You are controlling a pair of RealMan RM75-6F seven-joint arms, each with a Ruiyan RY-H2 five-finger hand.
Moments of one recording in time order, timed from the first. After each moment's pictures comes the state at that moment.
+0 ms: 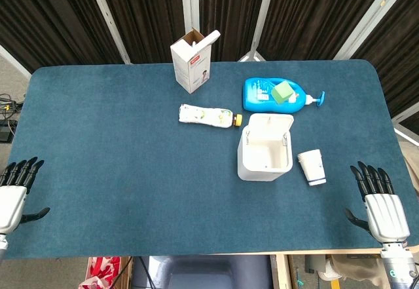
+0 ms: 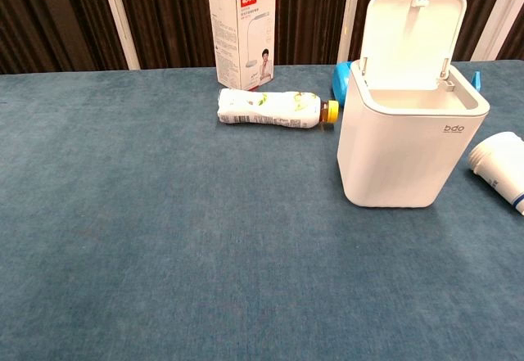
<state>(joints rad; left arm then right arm) -0.11 -1.09 -0.01 -1.65 1.47 1.40 0.13 0.08 -1.15 0.03 -1.62 -1.52 1.49 -0.09</state>
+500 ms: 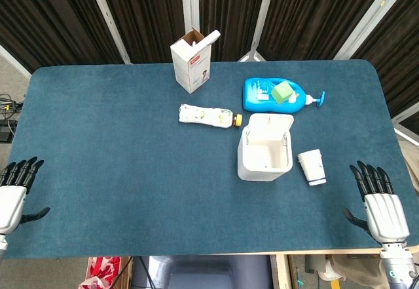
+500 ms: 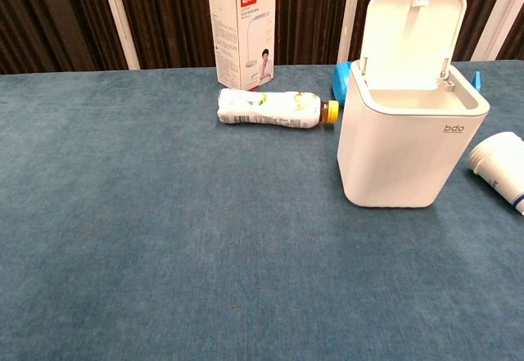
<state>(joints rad) -0.11 -1.08 -0.01 -1.66 1.48 1.41 0.12 0.08 -1.15 0.04 -1.63 -1.54 1.50 -0.09</state>
